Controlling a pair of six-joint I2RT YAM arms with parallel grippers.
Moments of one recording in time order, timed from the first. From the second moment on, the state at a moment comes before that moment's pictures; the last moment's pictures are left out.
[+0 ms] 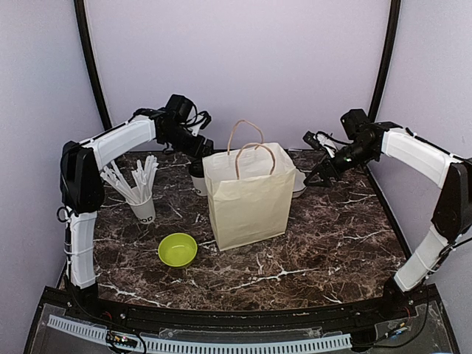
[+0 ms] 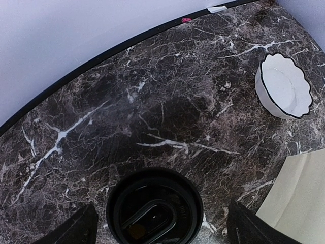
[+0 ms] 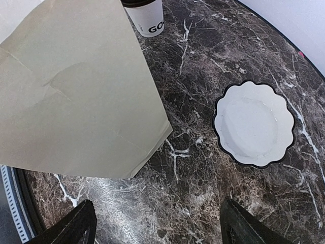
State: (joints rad) left arm -0.46 2.13 2.04 -0.76 0.10 0.04; right arm 0.28 1.60 1.41 -0.86 -0.60 -0.53
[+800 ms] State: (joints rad) left arm -0.46 2.19 2.04 -0.79 0.07 0.03; right arm 0.28 1.60 1.40 -0.87 -0.61 -0.53
